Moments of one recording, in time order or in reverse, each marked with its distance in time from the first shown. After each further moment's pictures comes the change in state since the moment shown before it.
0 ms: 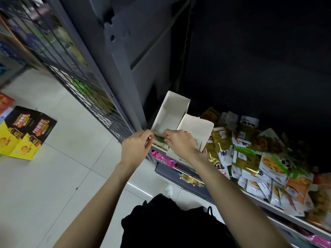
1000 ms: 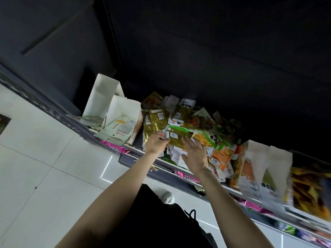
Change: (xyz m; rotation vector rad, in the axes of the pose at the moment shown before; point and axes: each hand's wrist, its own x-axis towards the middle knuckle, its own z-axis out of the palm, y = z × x) left_hand 0.005 0.258 0.141 -0.711 -0.528 -0.735; right_hand -0.211 0.213 -0.024 -0.194 -0.030 0.390
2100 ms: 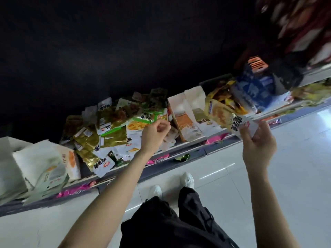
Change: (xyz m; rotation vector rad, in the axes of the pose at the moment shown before) left_hand -0.089 0.069 0.131 0.302 -0.478 0.736; right_hand -0.260 0.114 -0.076 0.817 1.194 0.922
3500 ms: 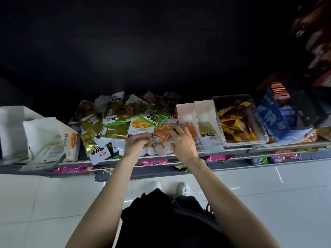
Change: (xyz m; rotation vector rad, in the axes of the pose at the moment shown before) left_hand -0.012 -0.033 0.001 -0.584 0.331 -0.629; right_hand -0.001 0.023 0.152 -0.407 -0.850 -0.712
